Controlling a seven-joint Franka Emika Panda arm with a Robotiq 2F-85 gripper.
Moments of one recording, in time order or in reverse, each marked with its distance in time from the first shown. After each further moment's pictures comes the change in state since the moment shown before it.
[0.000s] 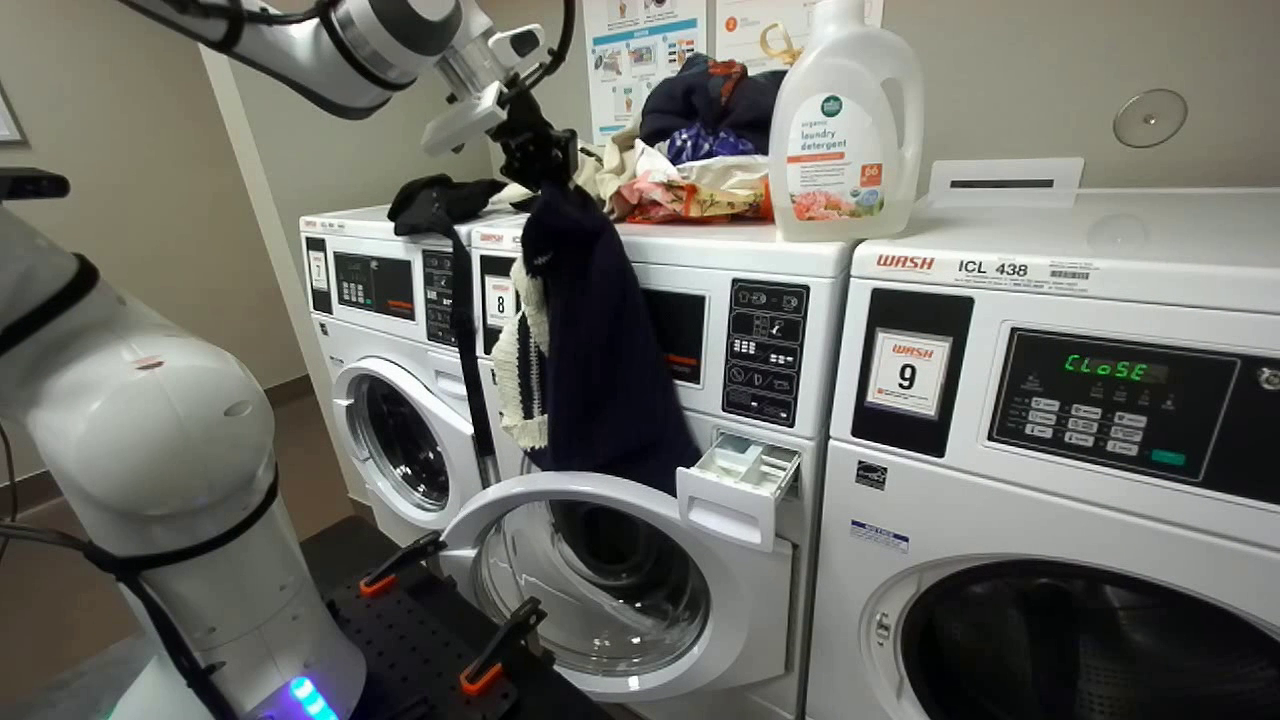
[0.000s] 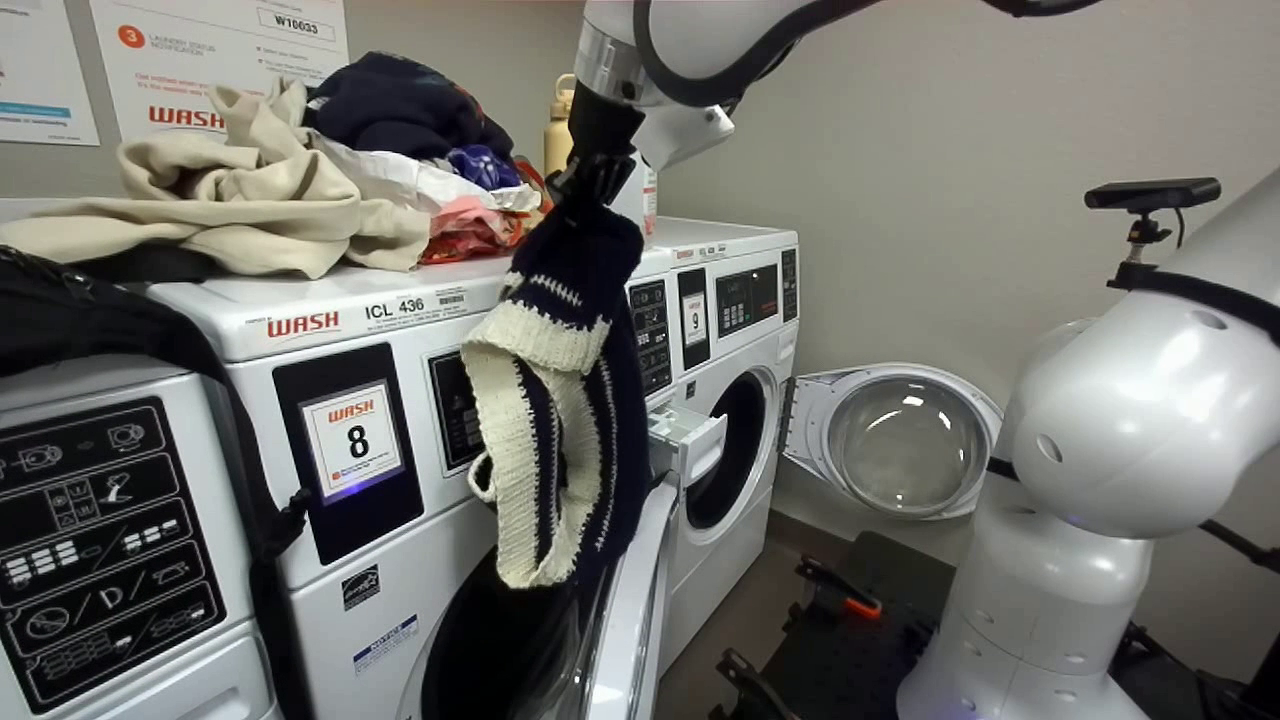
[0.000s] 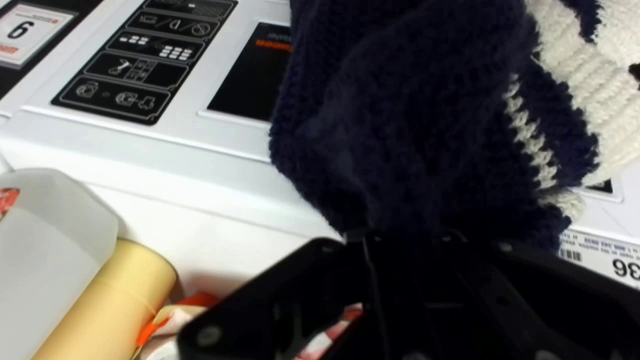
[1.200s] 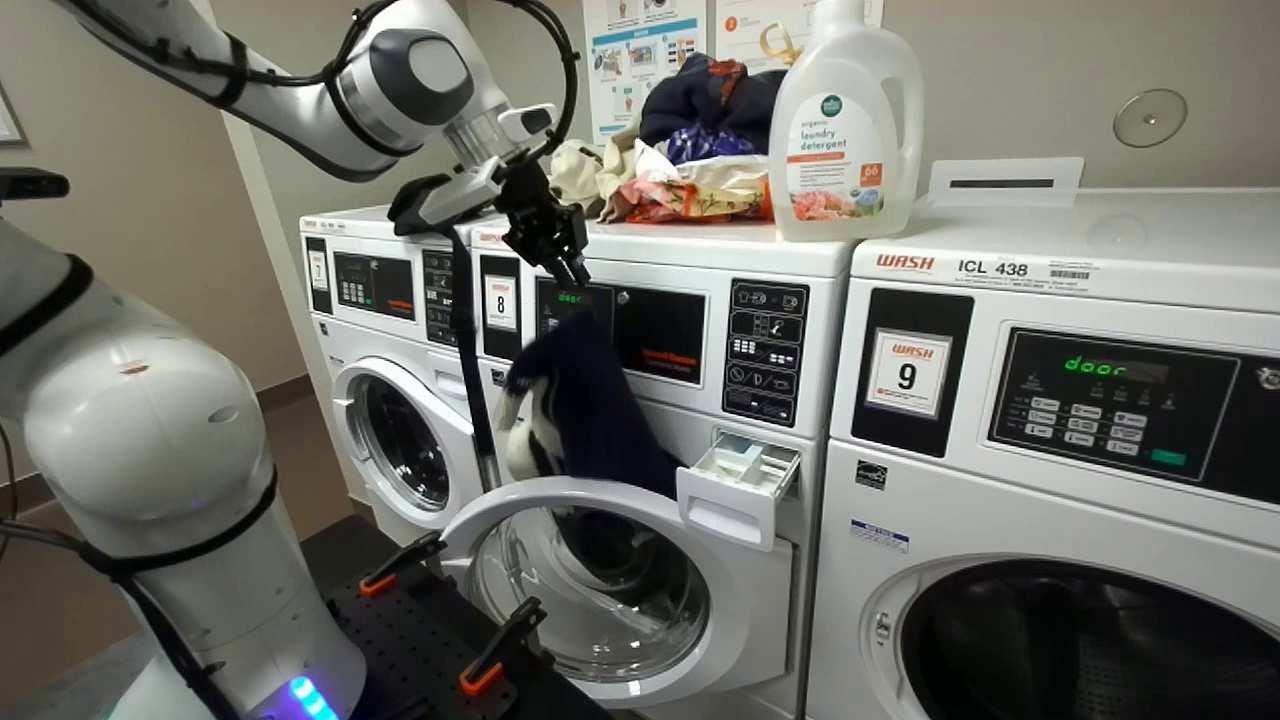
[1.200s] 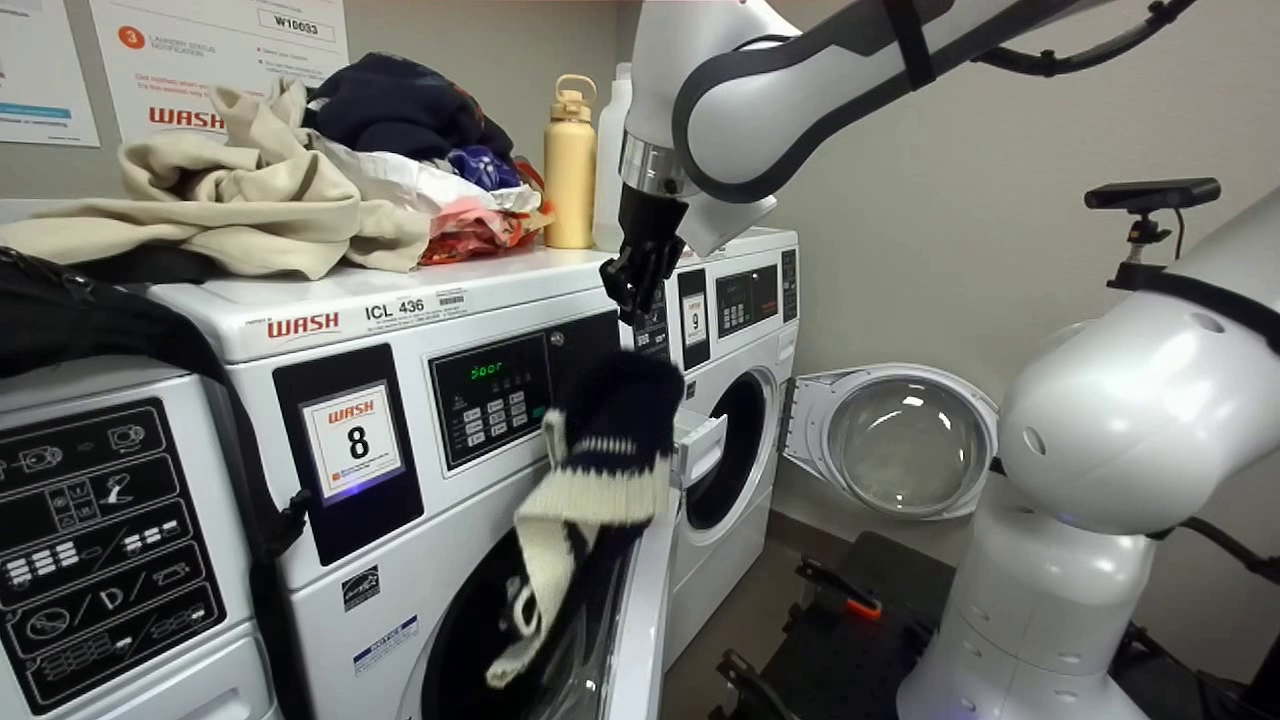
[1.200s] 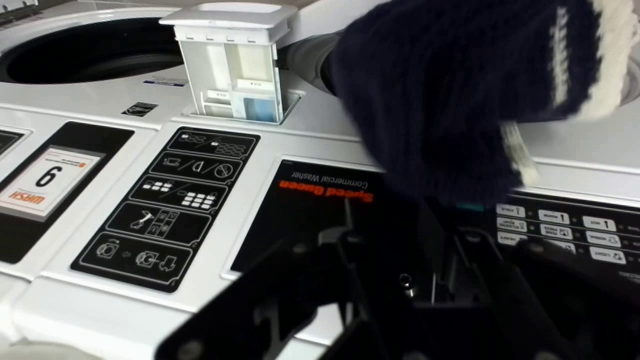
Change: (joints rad) arm -0.065 -0.050 0.000 -0.195 -0.015 0.002 0.045
